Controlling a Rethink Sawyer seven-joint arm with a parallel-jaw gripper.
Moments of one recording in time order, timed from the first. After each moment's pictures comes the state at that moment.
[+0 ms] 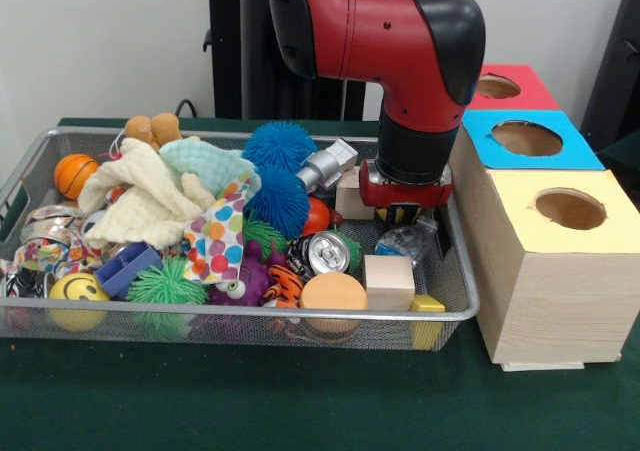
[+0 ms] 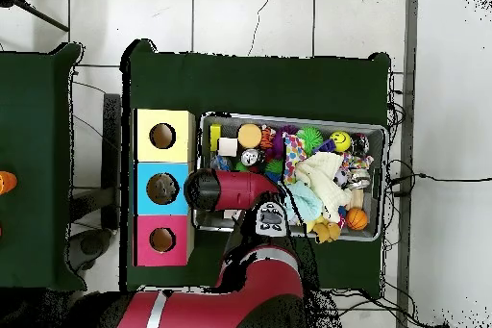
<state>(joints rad) -0.05 -0.34 -0.06 1.61 -0.02 0.35 1.62</state>
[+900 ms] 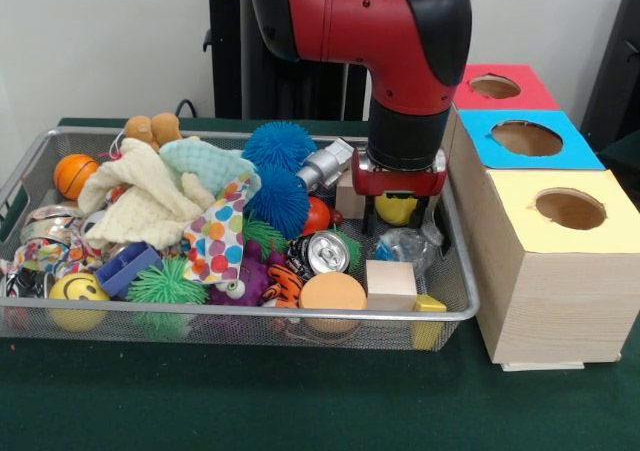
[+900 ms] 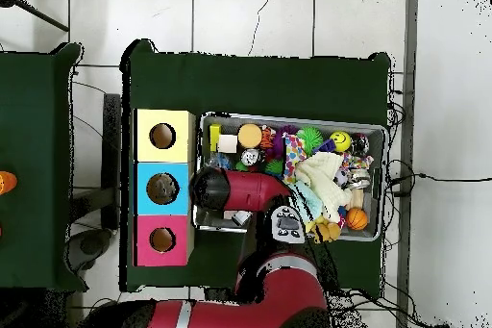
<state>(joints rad) -0.11 -0.40 -0.02 1.66 -0.02 0.35 1.62</state>
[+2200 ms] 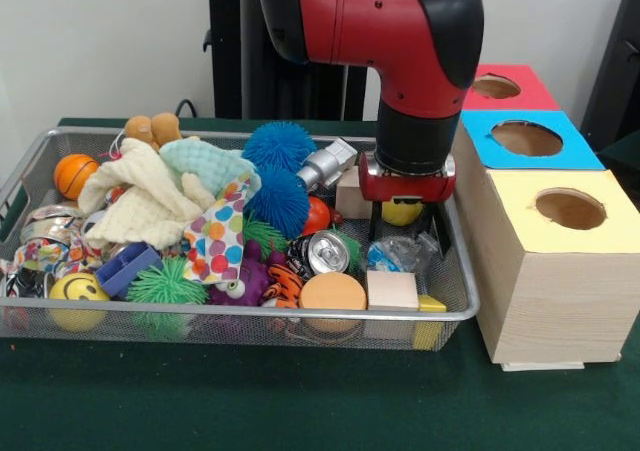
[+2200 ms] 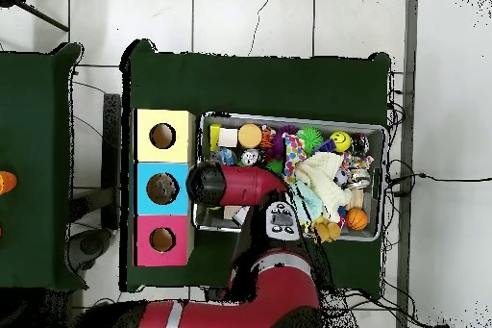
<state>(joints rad) -0.09 -0.41 -0.03 1.62 -0.02 0.36 1.62</state>
